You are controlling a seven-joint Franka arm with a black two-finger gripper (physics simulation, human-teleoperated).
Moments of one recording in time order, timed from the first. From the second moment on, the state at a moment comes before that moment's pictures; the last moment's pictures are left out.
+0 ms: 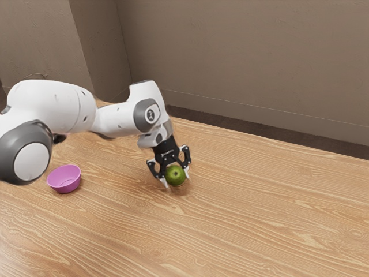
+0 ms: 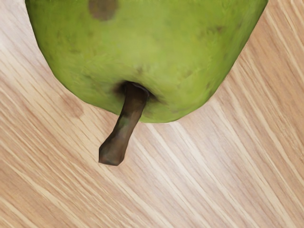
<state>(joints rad) -0.11 0.63 0.06 -1.57 -0.39 2.06 2.37</state>
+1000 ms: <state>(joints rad) 0.07 0.08 0.46 -2.17 -0.04 2.22 2.44</state>
